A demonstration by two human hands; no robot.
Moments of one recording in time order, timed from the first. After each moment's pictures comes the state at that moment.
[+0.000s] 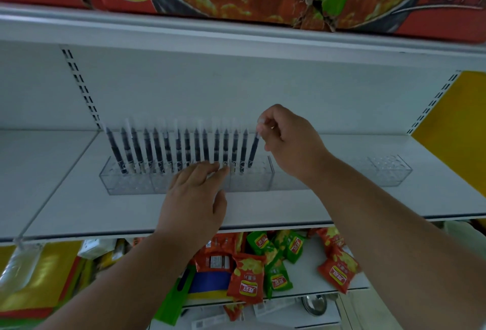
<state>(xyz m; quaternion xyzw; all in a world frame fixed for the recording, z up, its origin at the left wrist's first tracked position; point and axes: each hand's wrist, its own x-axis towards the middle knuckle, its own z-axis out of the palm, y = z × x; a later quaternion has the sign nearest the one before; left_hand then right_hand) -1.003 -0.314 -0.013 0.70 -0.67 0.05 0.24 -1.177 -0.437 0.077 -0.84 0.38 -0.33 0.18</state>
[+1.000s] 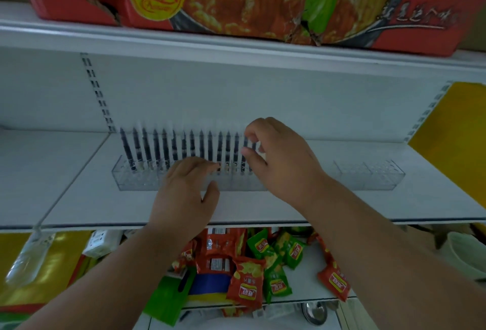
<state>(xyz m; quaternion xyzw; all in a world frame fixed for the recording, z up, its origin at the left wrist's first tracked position) -1.000 -0.298 0.006 0.70 -0.62 0.02 0.35 -1.175 -0.383 0.087 -0.90 0.31 -0.31 0.02</state>
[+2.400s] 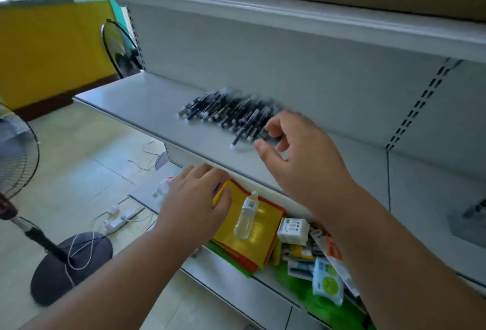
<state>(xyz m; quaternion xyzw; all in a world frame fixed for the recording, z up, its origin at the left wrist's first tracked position) -0.584 0.023 0.005 0.86 -0.41 0.08 0.27 -0.697 -0.133 0.092 -0.93 0.16 -0.28 0.19</state>
